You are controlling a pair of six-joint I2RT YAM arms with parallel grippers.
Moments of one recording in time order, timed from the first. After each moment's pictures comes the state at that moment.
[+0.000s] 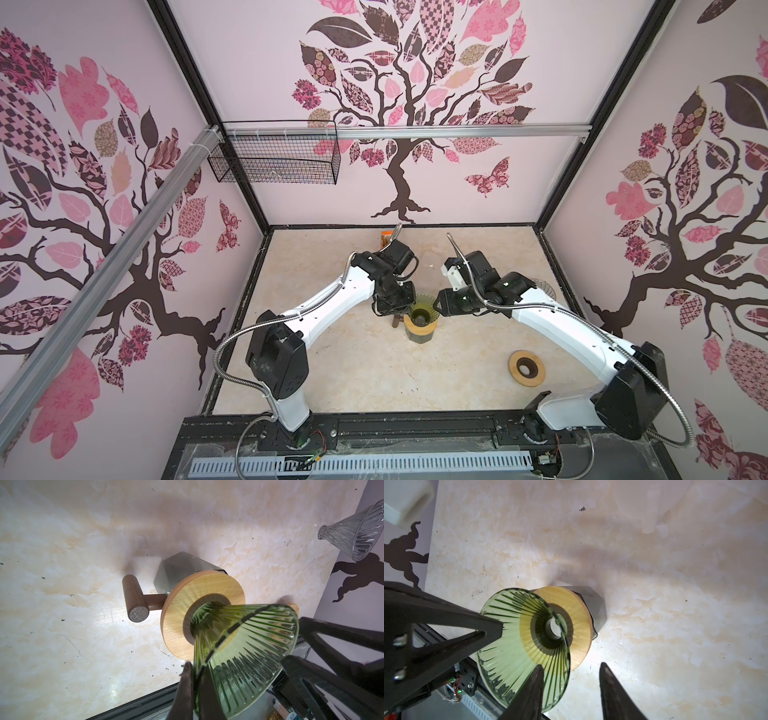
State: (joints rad) left arm -0.69 1.74 1.57 -1.05 0.27 -0.76; right arm 0.59 1.40 1.18 -0.75 -0.20 0.44
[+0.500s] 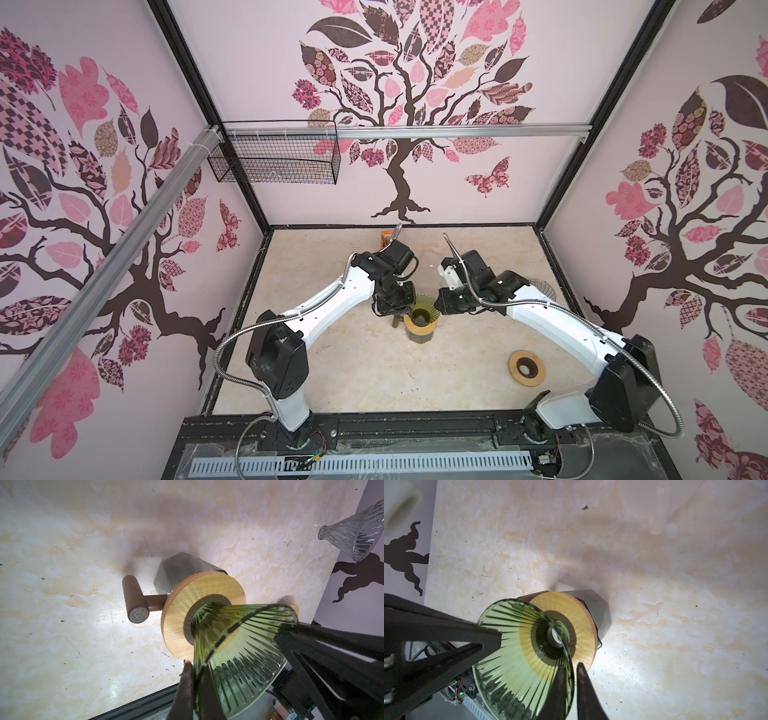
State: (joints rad) left arm -0.69 1.74 1.57 -1.05 0.27 -0.76; right arm 0.59 1.43 1.18 -0.73 -0.22 0.44
